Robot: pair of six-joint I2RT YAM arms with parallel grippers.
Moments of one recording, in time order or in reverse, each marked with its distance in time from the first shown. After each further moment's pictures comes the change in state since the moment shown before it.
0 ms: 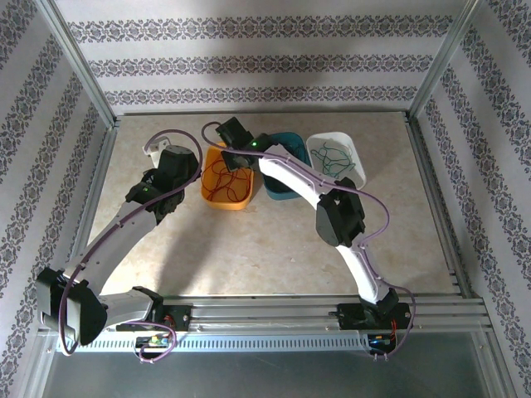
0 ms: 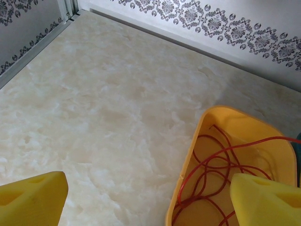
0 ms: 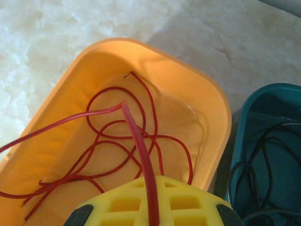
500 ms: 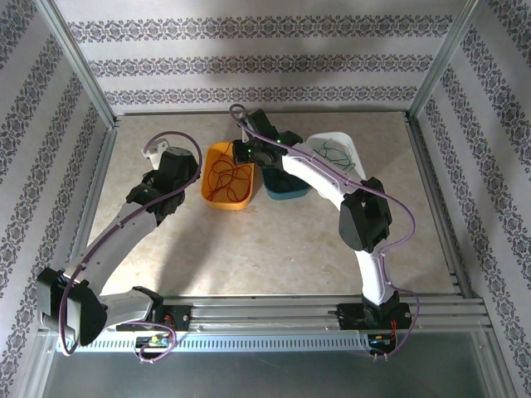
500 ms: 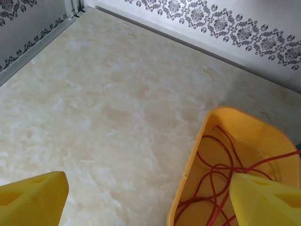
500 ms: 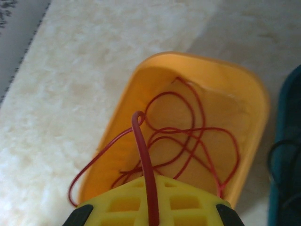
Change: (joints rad) left arm 0.000 -0.005 -0.020 0.004 -0.013 -0.029; right arm -0.080 -0.212 -0.263 0.195 -0.308 0.224
